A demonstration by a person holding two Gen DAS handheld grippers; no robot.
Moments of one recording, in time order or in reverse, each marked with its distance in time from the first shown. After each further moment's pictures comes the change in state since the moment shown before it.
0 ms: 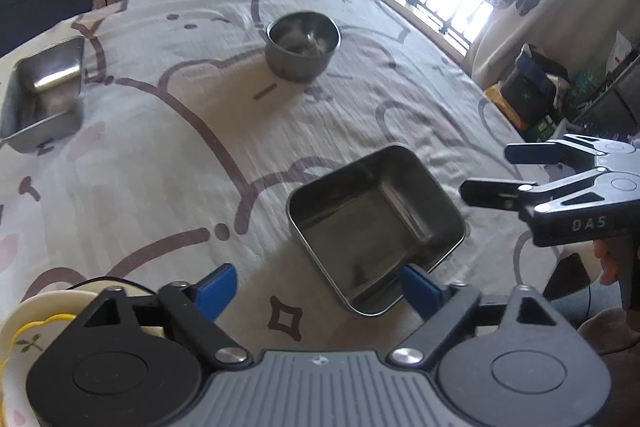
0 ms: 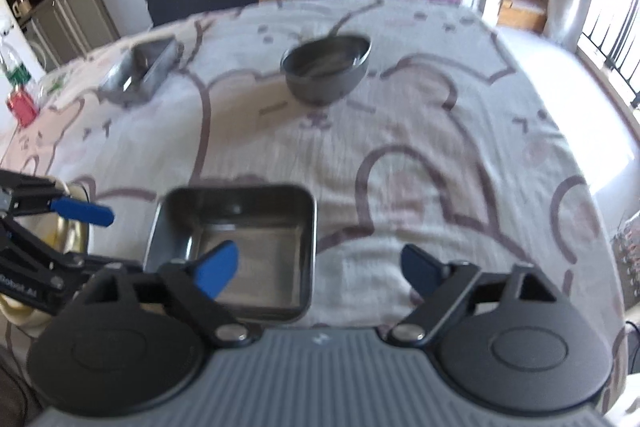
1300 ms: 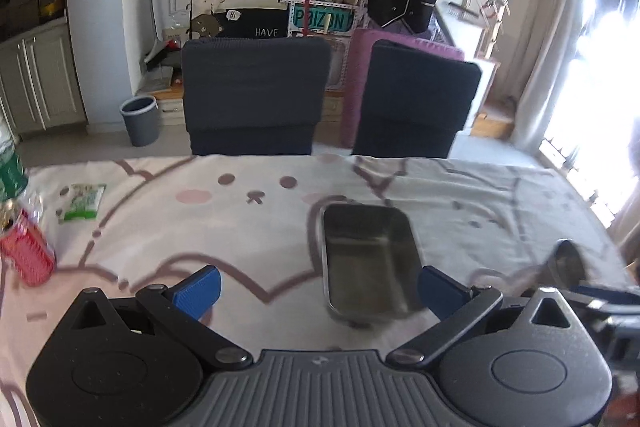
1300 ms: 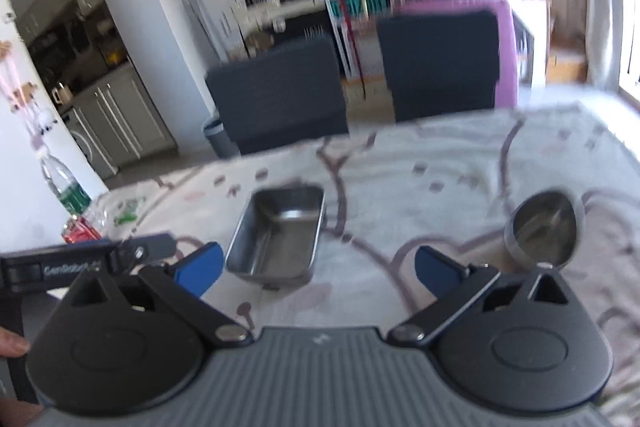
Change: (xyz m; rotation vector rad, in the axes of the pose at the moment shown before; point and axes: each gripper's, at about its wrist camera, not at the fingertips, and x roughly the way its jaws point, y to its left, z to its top) left arm -0.091 0.209 0.062 -0.271 -0.400 0.429; right arm 0.063 0.180 0.149 0.096 -0.224 0.174
